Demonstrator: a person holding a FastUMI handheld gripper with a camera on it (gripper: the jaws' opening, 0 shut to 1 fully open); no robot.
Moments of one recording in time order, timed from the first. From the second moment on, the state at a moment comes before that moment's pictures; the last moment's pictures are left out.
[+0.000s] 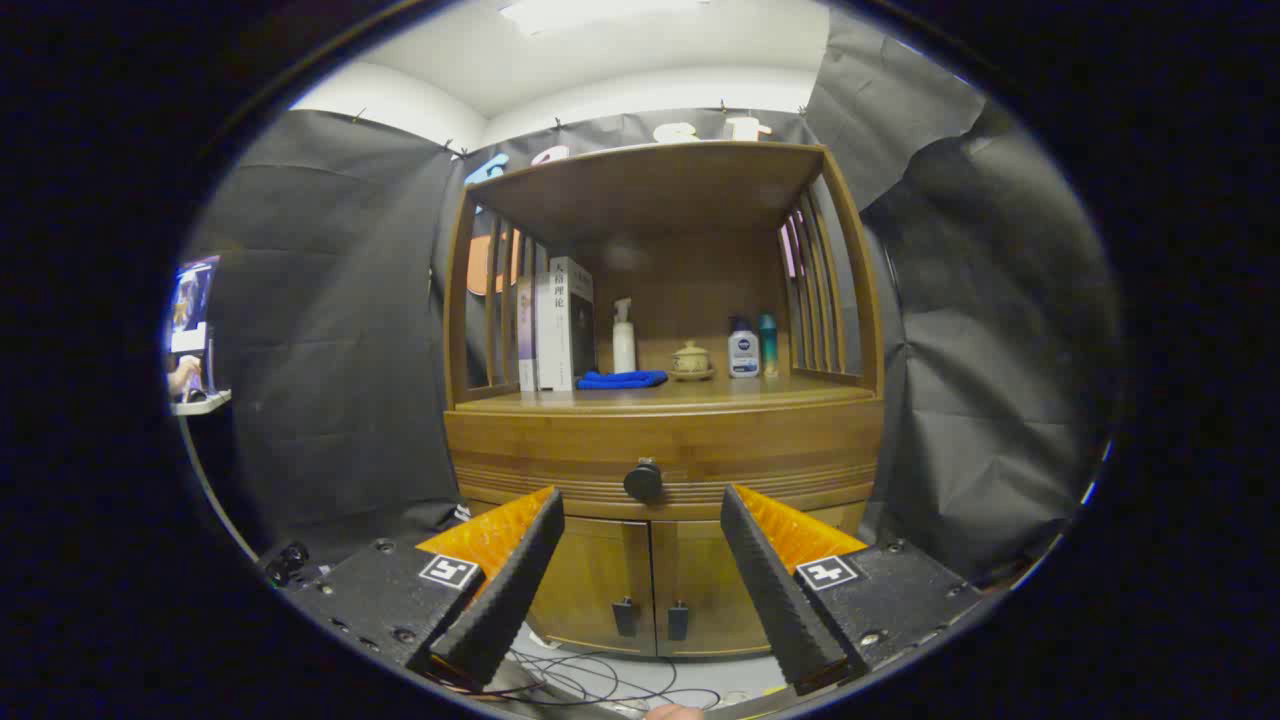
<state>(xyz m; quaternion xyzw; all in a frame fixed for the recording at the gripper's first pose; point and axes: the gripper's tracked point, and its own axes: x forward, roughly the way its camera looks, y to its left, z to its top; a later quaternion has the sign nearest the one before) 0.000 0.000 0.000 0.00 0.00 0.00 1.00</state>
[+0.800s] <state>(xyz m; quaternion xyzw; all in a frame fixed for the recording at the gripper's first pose) 0.002 -0.003 -0.007 0.00 0.02 0.00 1.00</state>
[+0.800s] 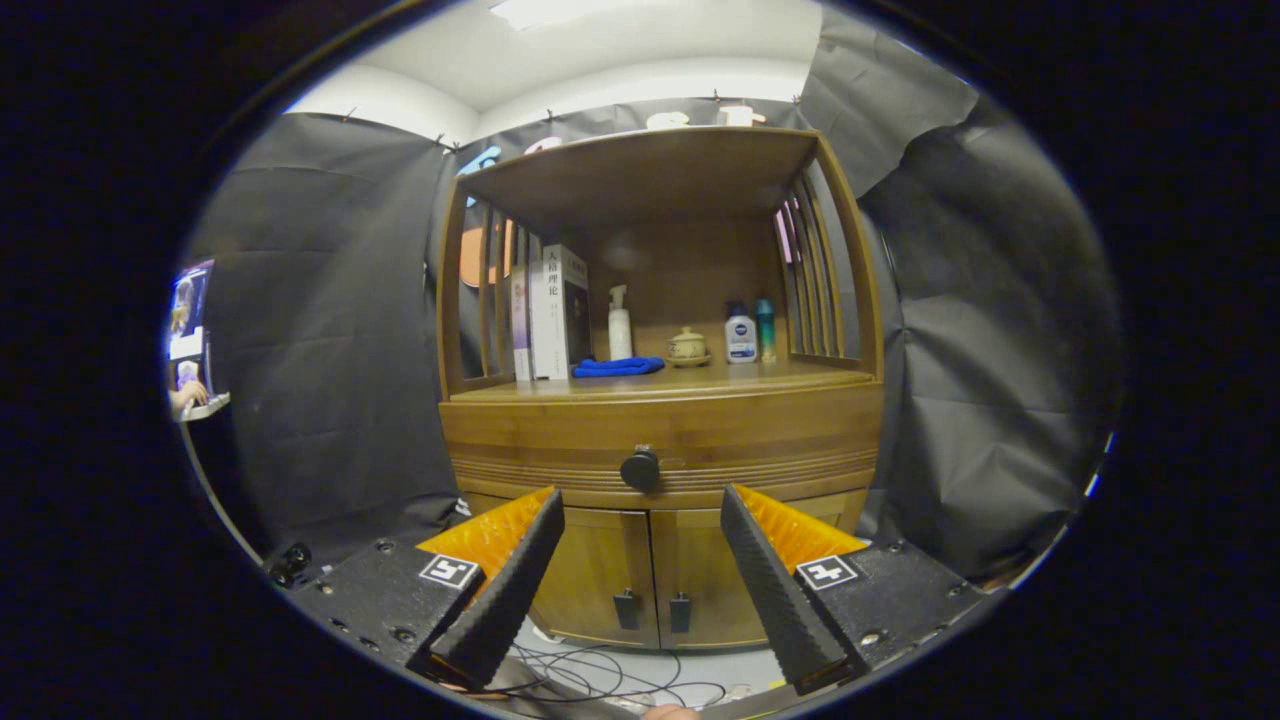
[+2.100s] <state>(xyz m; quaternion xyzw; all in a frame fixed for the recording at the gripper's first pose) 0.015 -0.004 -0.025 -0.06 0.06 -0.05 0.99</state>
